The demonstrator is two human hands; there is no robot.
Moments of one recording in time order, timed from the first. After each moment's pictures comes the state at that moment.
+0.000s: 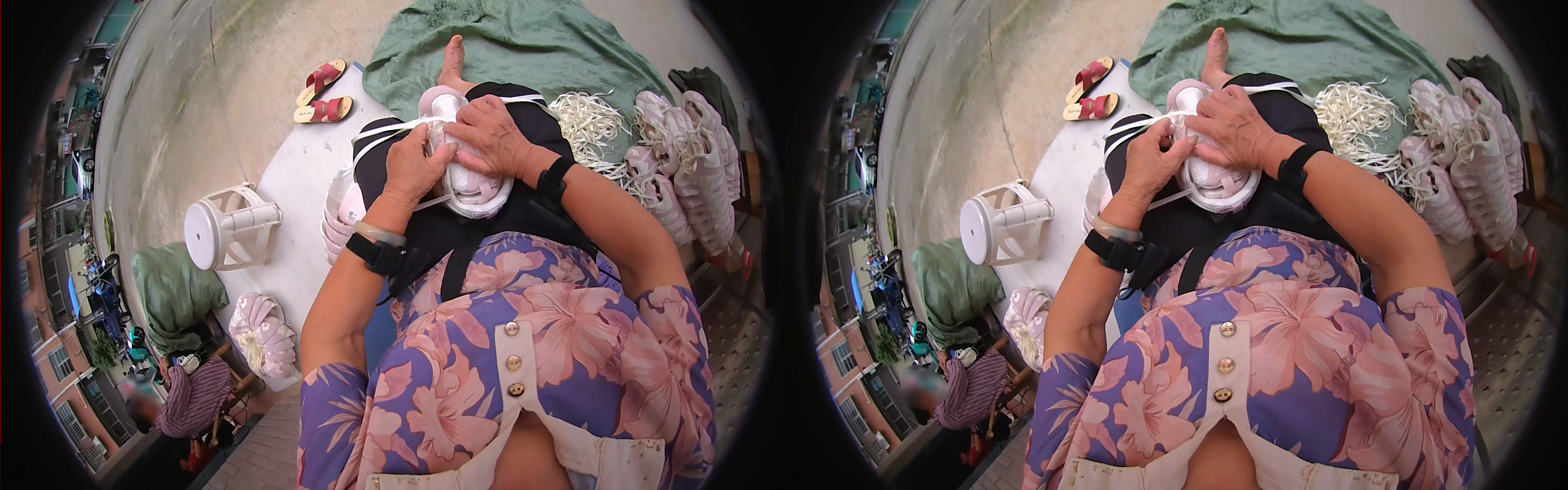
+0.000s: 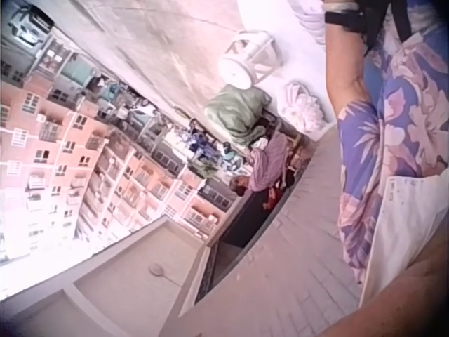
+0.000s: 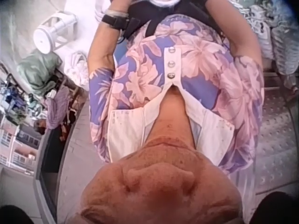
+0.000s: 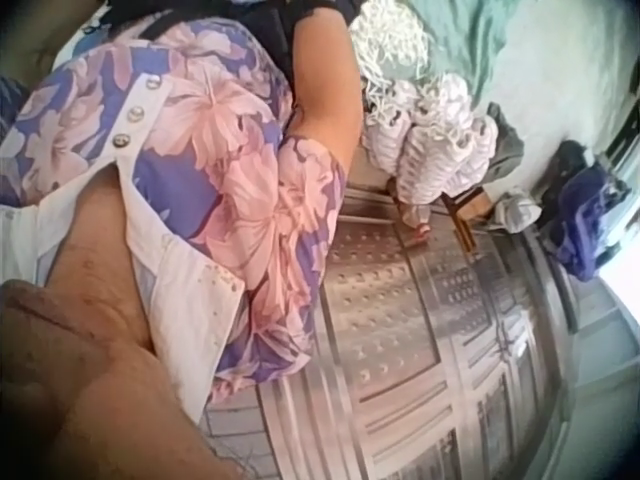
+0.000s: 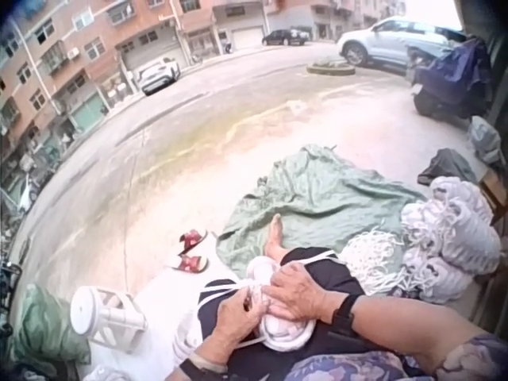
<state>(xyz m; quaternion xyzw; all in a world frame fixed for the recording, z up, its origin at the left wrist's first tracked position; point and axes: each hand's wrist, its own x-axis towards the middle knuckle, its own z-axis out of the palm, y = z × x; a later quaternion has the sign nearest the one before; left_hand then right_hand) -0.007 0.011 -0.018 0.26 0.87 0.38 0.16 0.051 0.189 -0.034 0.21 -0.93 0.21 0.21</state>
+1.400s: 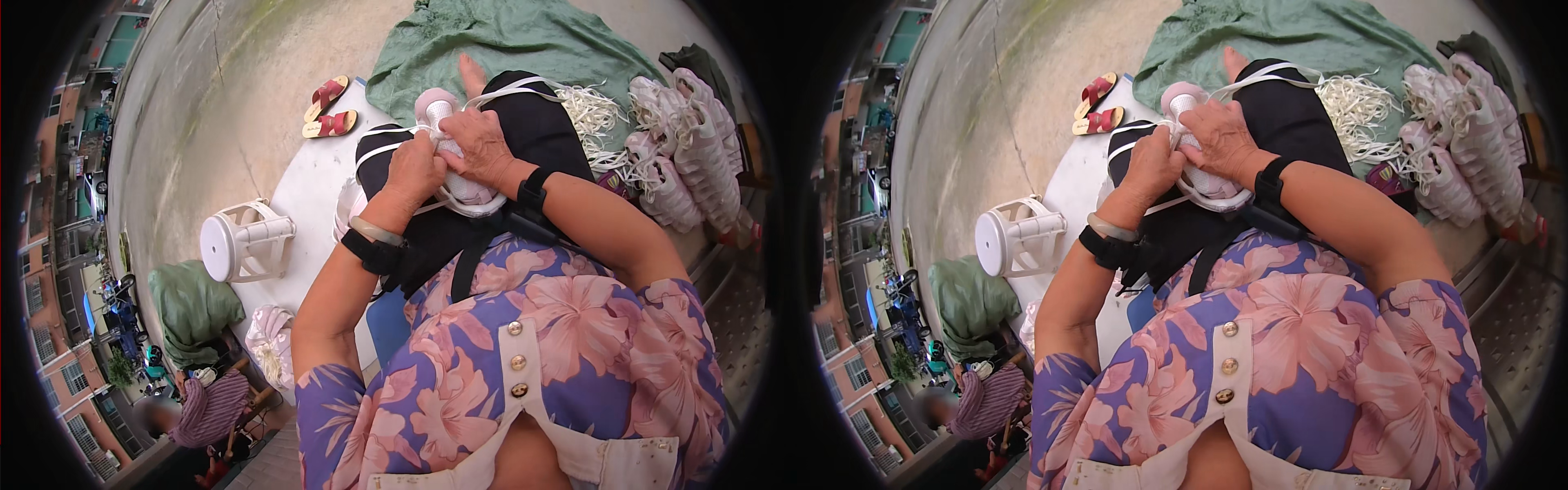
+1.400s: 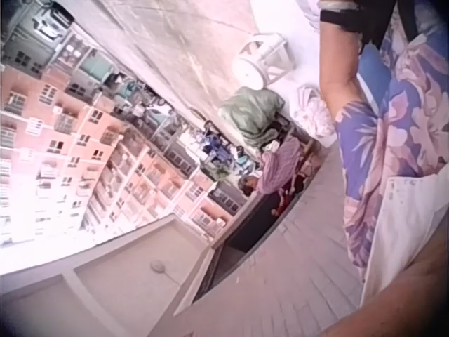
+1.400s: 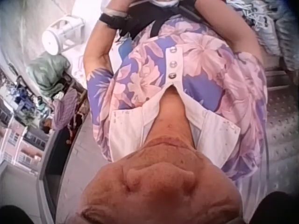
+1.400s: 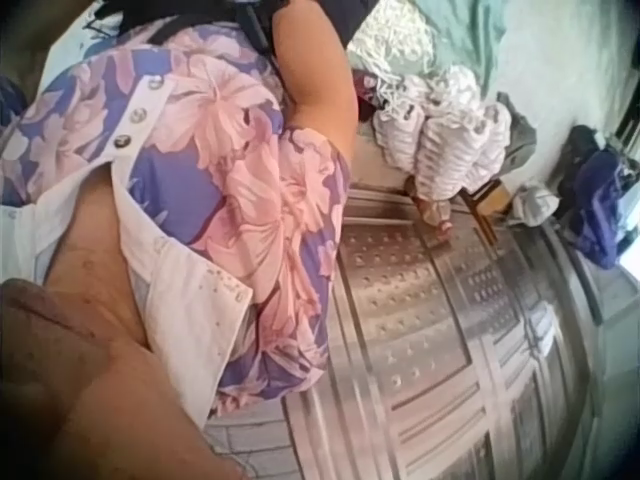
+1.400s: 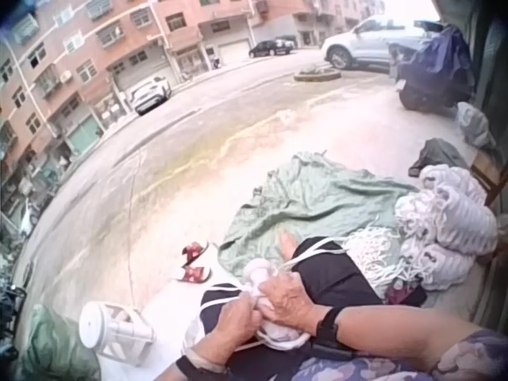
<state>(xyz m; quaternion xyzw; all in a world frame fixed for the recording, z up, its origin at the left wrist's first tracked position) 0.000 0.016 0.002 0.37 0.89 0.21 0.16 0.069 0.149 -0.035 0.01 -0.94 0.26 0.23</state>
